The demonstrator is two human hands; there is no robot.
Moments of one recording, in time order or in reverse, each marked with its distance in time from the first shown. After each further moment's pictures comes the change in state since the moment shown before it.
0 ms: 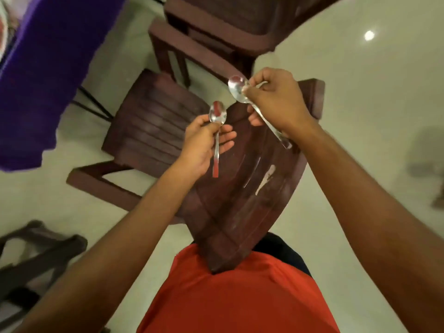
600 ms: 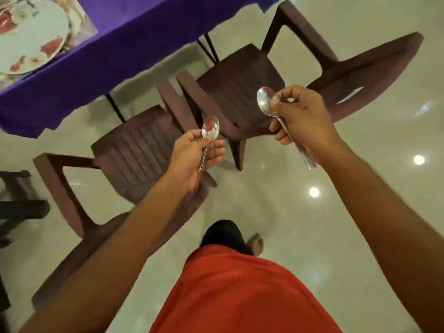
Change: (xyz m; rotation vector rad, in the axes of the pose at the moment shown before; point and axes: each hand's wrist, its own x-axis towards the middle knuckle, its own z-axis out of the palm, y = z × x) left_hand 0.028 0.069 0.243 -0.201 0.349 0.266; right_hand 0.177 -0.063 -0.255 0.016 -0.377 -0.201
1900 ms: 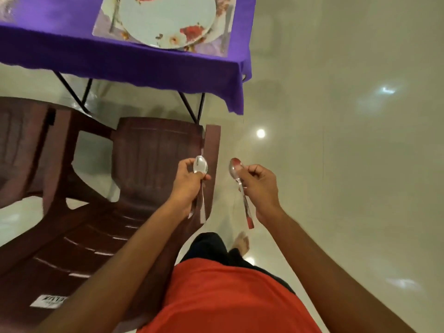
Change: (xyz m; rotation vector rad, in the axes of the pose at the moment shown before) left_hand 0.388 0.148 0.527 -0.294 0.625 -0.054; right_hand 0.605 -0.017 -0.327 -0.160 -0.462 0.161
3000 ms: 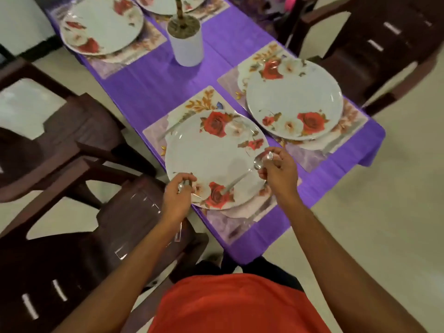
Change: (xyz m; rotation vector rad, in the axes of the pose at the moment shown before) left_hand 0.308 0.288 0.046 -0.284 0.755 0.133; right_hand 0.477 -0.368 0.189 -0.313 -0.591 -0.321
